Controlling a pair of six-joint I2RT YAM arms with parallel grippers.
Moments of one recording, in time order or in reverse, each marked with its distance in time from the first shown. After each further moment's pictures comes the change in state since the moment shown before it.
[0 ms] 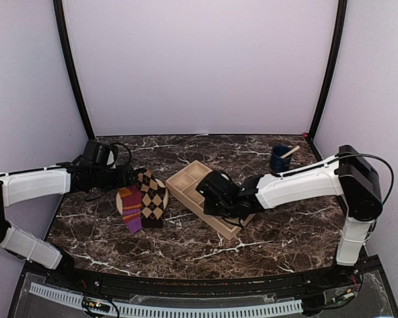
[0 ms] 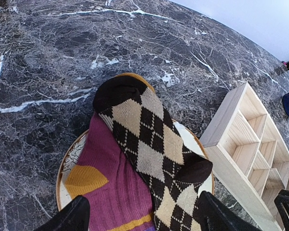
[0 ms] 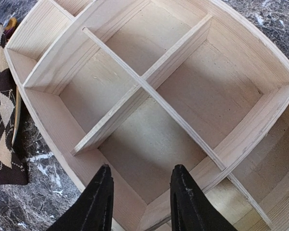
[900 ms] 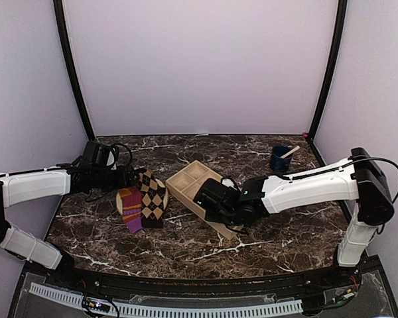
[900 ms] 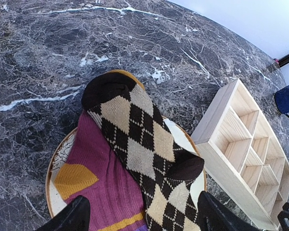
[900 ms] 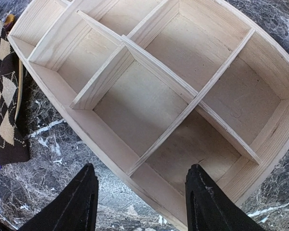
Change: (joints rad) left arm 0.000 -0.001 -0.014 0.027 0.047 -0.007; right arm 0.096 -0.073 0.025 -0.223 0.067 0.180
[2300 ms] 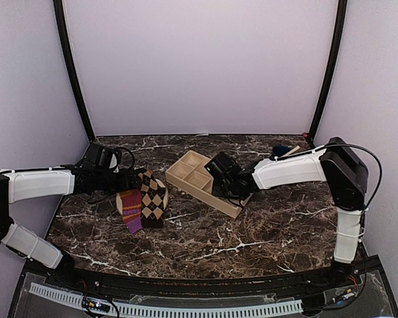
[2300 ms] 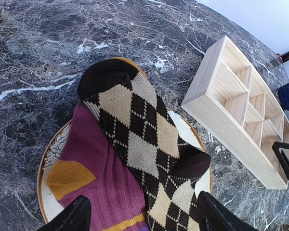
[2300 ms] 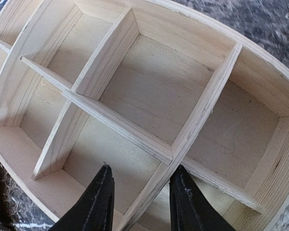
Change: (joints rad) left arm 0.000 0.047 -0.009 0.024 0.034 -0.012; right arm -0.288 0.178 0.076 0.220 -0.082 -0.267
